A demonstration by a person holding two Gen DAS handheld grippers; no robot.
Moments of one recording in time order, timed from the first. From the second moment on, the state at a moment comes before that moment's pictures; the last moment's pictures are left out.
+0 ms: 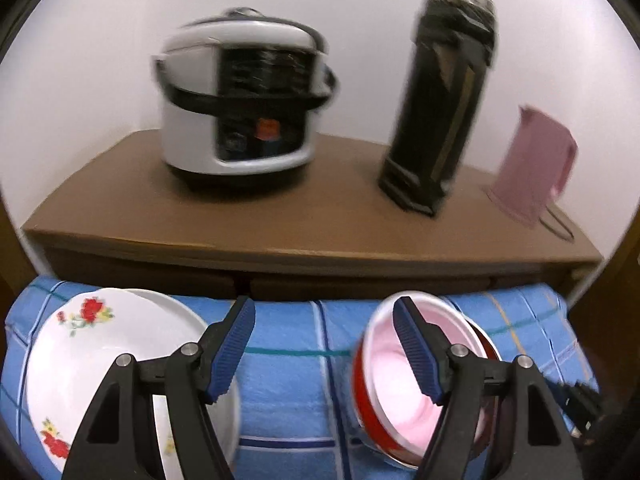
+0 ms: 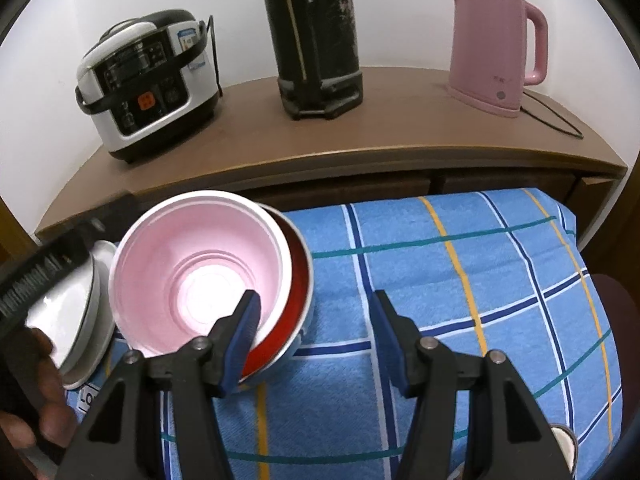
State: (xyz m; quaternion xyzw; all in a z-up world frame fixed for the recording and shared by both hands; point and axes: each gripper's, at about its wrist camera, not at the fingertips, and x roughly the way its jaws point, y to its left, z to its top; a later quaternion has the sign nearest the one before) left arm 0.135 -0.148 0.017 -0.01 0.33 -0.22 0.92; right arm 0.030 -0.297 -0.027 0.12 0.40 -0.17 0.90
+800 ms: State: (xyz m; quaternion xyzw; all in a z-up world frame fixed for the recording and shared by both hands) left arm 0.114 -0.168 0.011 0.11 0.28 -0.10 0.95; right arm -0.041 -0.321 0.020 0.11 0.34 -0.23 0.91
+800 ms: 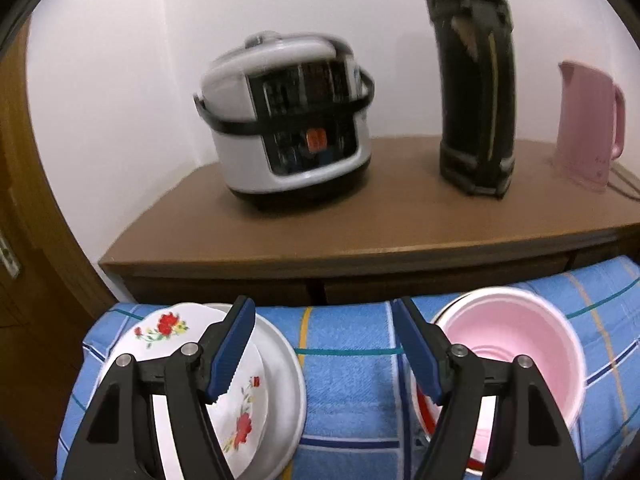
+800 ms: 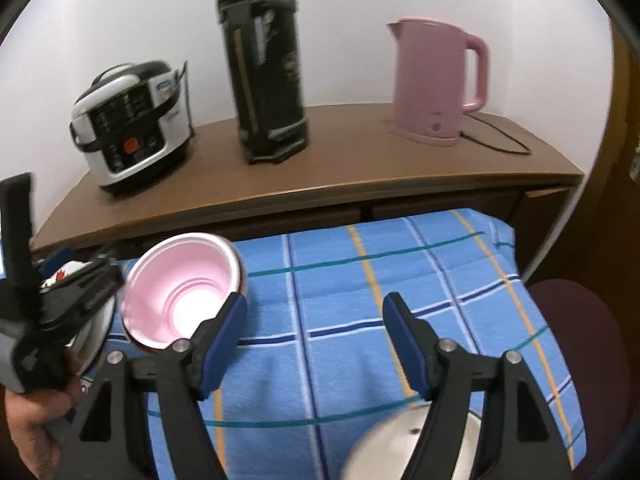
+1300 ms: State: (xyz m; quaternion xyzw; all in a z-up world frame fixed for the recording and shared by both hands) left arm 0.027 -0.194 0.027 0.10 0.30 -0.20 0.93; right arm -0.110 -0.353 0.019 0.13 0.30 -0.25 0.91
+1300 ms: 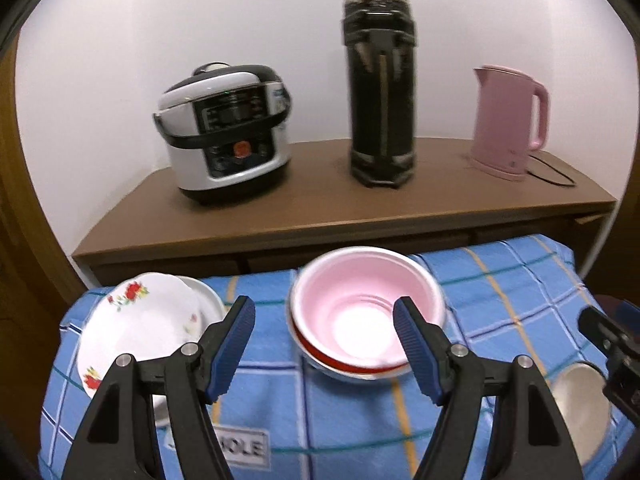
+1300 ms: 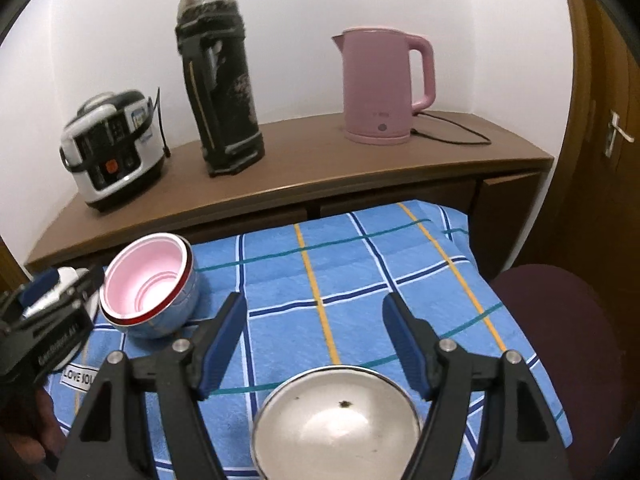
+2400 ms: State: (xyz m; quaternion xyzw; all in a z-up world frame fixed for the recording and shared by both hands) left arm -0.051 -0.277 0.011 0.15 0.31 -0.27 0.90; right arm -0.169 -0.435 -0.016 0.22 0.30 -0.24 0.90
